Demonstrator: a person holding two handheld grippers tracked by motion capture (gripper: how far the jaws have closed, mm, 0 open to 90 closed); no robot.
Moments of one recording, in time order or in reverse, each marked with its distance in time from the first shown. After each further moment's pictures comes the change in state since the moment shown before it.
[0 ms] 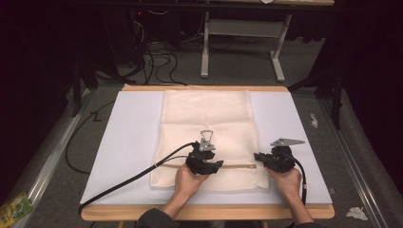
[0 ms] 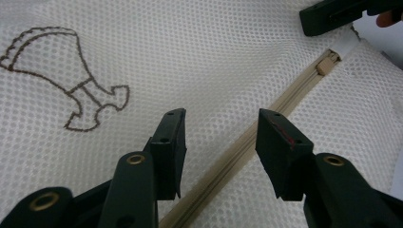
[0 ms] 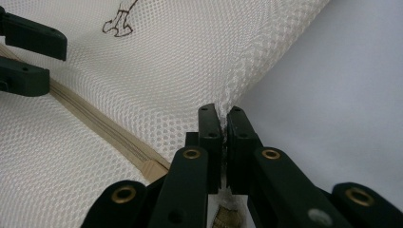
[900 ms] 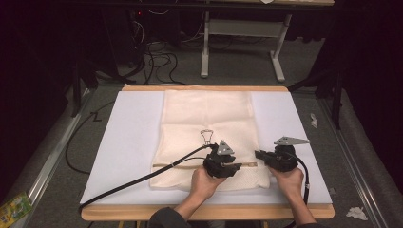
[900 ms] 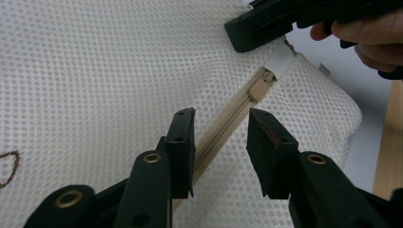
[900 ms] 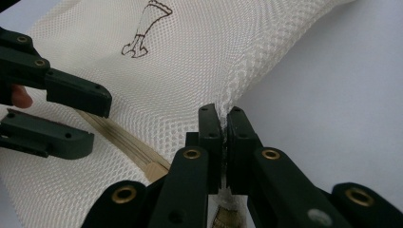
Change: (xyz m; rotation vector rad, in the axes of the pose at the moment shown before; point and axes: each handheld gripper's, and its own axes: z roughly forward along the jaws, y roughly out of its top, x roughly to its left) left arm -0.039 0.020 0.020 -0.037 -0.113 0.085; right arm 0.005 0.006 -0.014 -0.060 0.026 0.001
